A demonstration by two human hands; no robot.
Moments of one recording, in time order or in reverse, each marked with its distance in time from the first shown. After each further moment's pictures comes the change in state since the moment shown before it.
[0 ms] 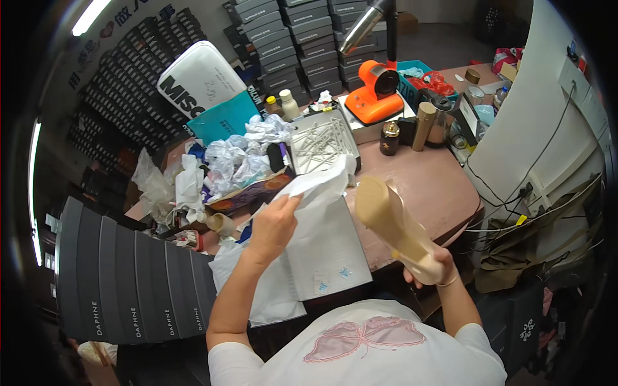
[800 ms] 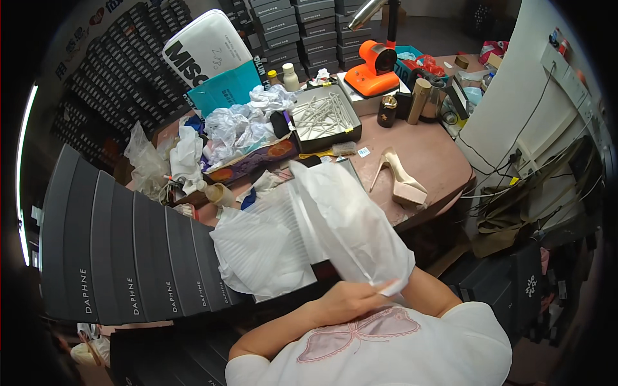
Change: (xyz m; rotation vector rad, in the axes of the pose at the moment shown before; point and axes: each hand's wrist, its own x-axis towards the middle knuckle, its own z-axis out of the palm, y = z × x) left_hand -0.180 0.121 0.009 -0.665 -0.147 0.545; right_hand 0.084 0.165 0.065 -0.037 0.338 -0.064
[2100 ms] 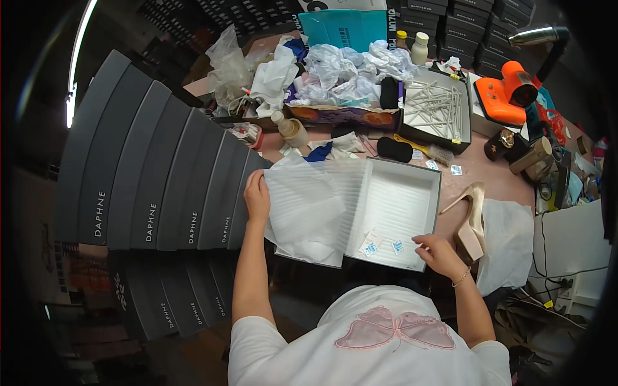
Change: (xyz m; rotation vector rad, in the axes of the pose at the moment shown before) left_hand -0.246 -0.165 -0.123 0.728 0.867 -1.302; right_hand 0.067 -0.076 -0.063 -1.536 -0.388 0.158
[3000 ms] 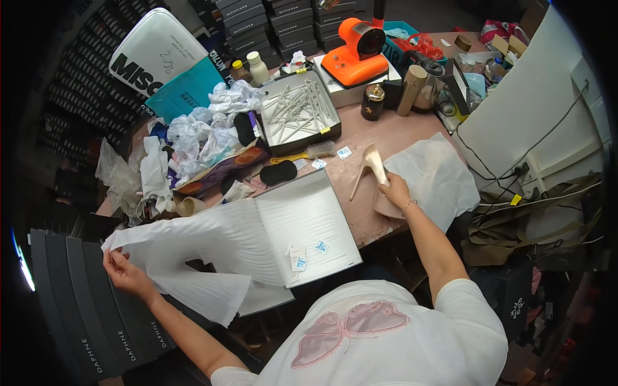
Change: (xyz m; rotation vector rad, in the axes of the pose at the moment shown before) left_hand 0.107 0.131 -0.085 -0.120 0.435 0.199; right_hand 0.007 0.192 -0.072 -0.187 0.836 0.480
